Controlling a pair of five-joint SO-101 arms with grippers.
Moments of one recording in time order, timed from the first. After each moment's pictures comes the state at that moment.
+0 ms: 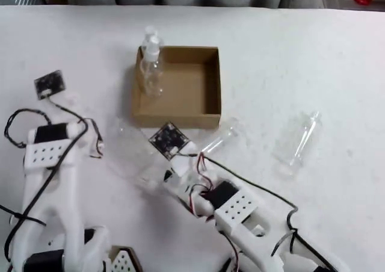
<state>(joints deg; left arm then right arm) -13.2 -28.4 43.9 65.1 18.8 -44.8 -39.8 71.4 28.4 6.2</state>
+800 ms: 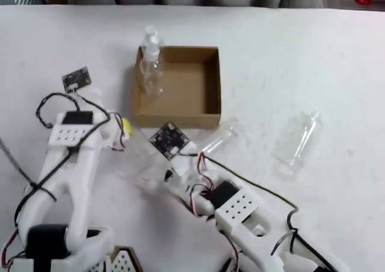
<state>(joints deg) -5.3 -15.3 40.0 61.2 29.2 -44.4 -39.8 71.4 28.4 6.7</state>
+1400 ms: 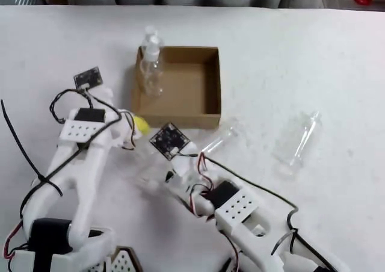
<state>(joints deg) -0.8 -13.8 39.2 60.8 32.7 -44.4 -39.8 71.4 29.5 6.7</state>
